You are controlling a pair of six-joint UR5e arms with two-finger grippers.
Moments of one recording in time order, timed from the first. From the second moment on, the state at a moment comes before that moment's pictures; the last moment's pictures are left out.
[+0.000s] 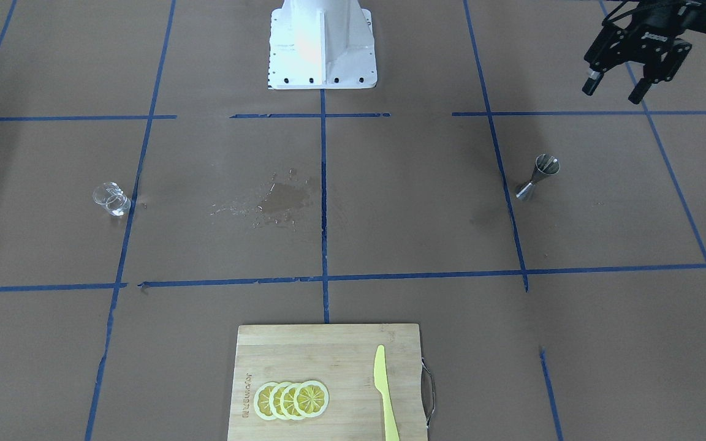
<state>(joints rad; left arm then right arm) -0.82 -1.23 -2.32 -2.20 -1.83 -1.14 1.60 -1.67 1.77 -1.52 2.45 0.07</state>
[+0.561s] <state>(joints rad) -0.30 -1.21 -2.33 -2.07 -1.27 -1.58 1.36 -1.69 2.12 -1.48 2.36 0.72</state>
